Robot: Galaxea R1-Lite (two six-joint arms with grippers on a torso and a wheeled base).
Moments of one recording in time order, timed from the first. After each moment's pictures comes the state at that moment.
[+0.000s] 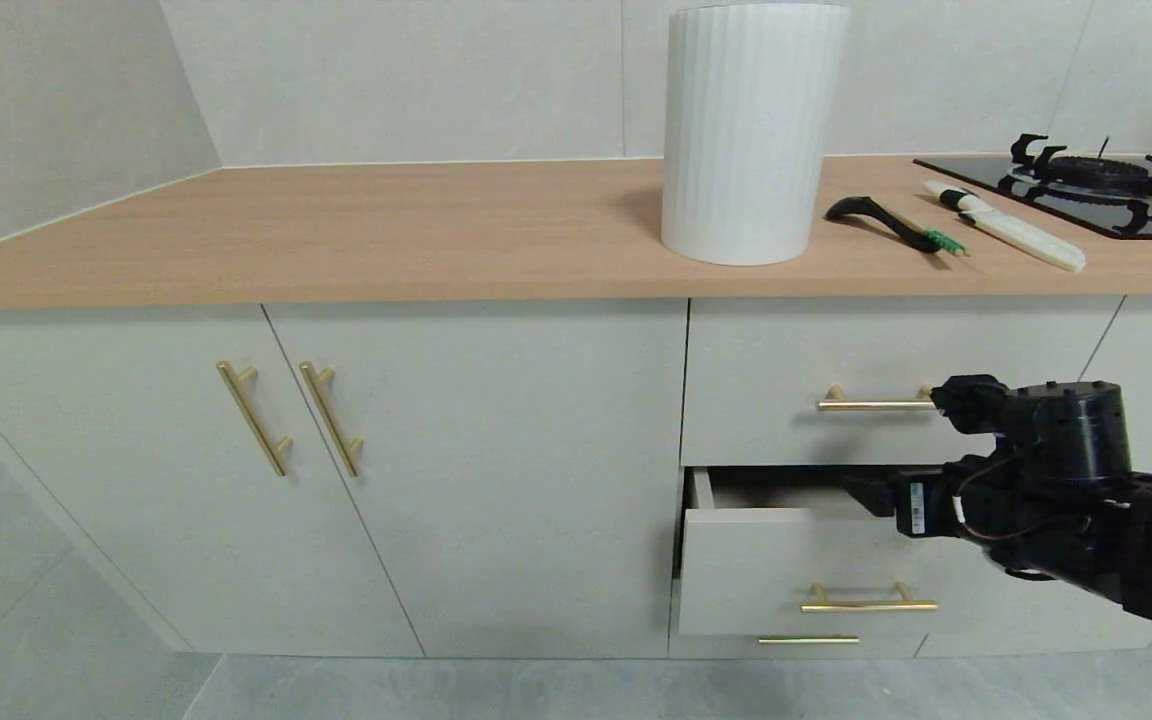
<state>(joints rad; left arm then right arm) 0.00 0.00 0.00 0.00 -0.01 0.01 0.31 1.77 -0.59 -0.71 -0.16 0.12</state>
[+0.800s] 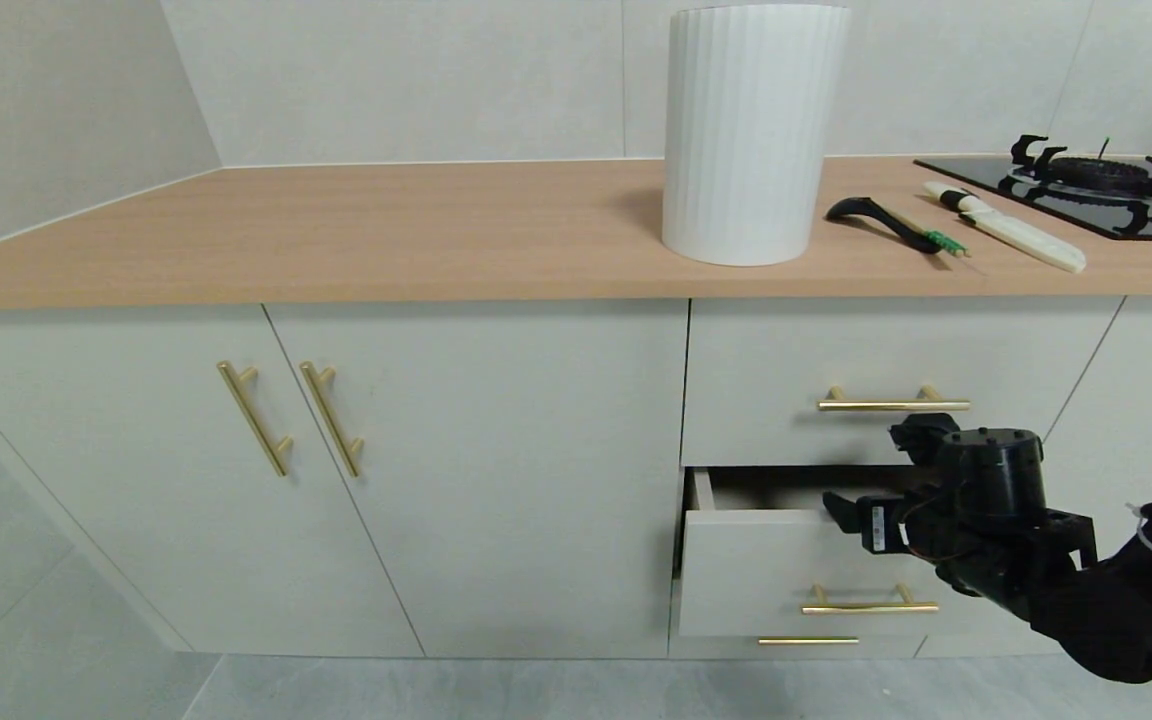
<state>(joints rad) 0.00 0.00 0.00 0.00 -0.01 0.01 0.31 2.01 -0.55 -0.96 -0.23 0.12</state>
